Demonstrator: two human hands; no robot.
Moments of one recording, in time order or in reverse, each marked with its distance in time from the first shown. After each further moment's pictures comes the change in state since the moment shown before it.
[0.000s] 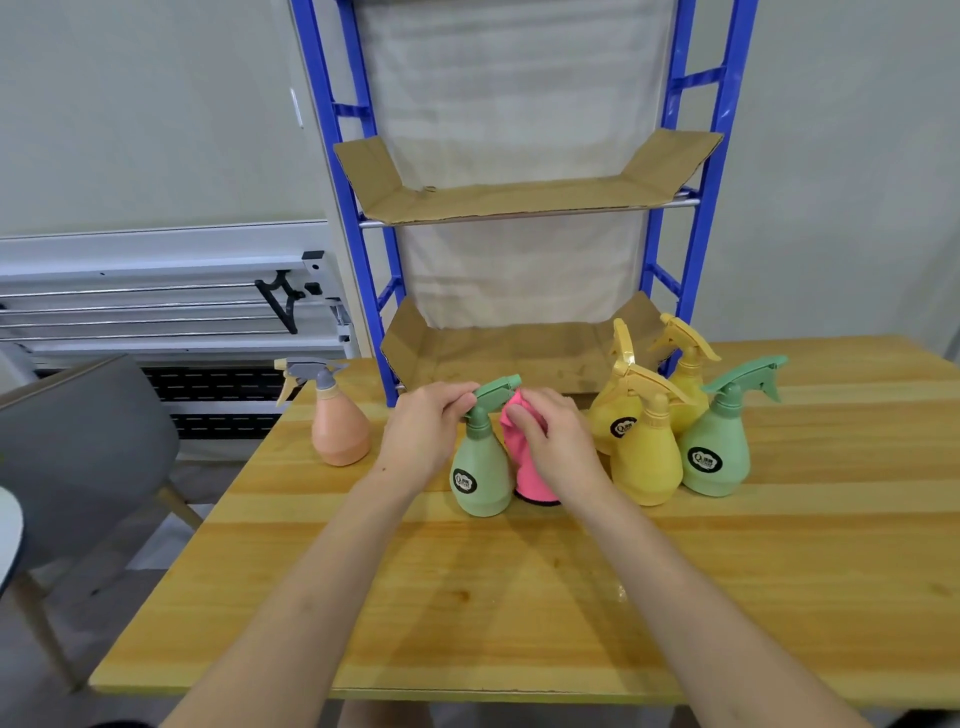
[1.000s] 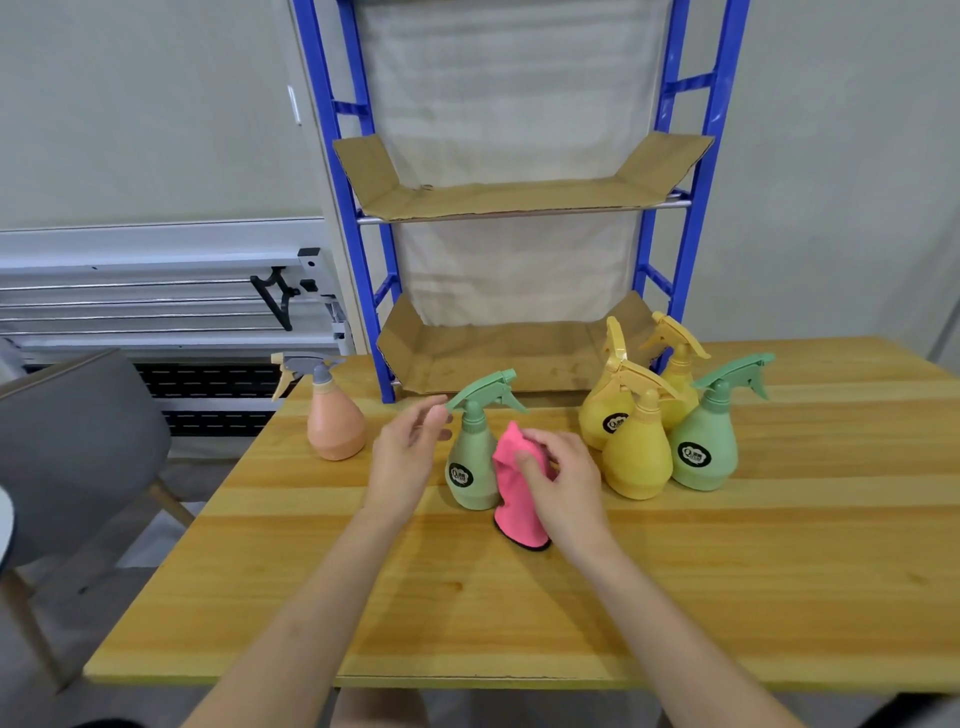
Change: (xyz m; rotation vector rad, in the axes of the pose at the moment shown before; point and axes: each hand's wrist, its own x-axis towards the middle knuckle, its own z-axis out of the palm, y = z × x) left_hand -0.038 -0.025 0.014 -0.416 0.115 -0.172; right_hand -0.057 0.010 0.004 0.124 0.112 0.186
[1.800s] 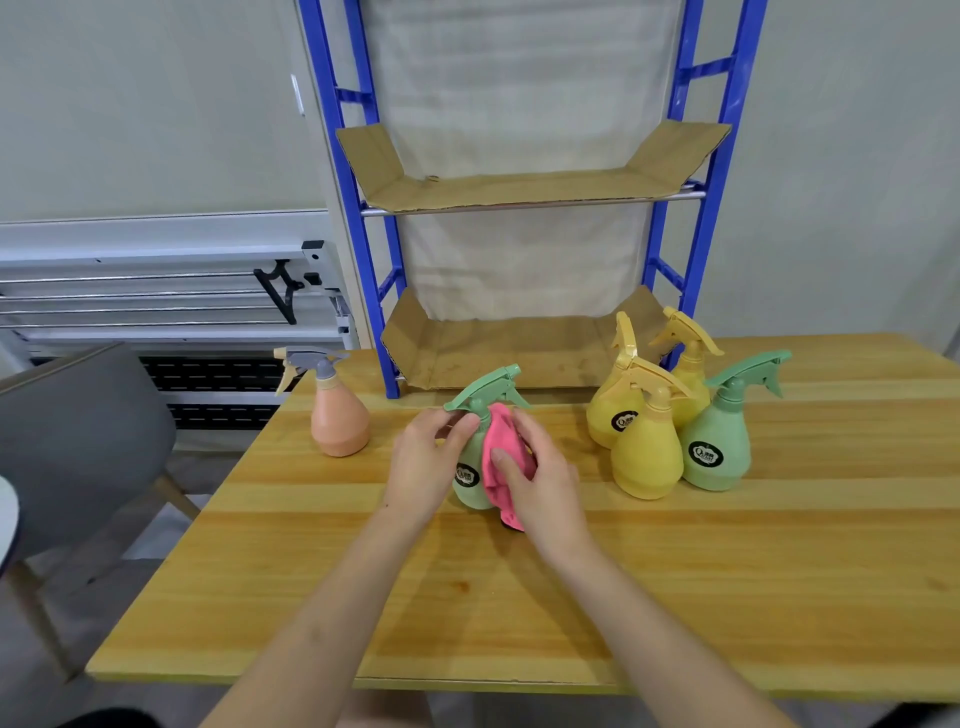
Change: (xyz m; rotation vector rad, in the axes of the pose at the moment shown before) left_hand 0.005 -0.007 0.016 0.153 -0.030 0.050; right_hand -0.001 -0.003 0.029 0.058 -0.077 -0.045
